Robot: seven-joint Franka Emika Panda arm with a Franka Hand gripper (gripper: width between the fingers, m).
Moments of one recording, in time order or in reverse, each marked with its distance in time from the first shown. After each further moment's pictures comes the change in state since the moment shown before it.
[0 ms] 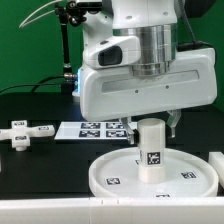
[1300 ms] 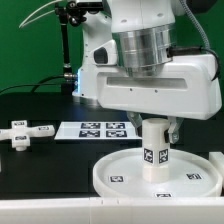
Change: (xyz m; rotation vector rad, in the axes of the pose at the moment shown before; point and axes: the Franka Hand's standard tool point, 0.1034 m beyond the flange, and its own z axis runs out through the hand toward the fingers) arm -0.004 -0.009 0.002 0.063 -0.038 0.982
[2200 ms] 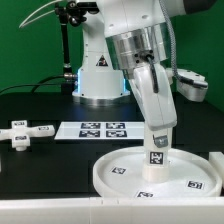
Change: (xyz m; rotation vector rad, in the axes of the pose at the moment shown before) arm 0.000 -0.003 0.001 0.085 -0.050 0.749
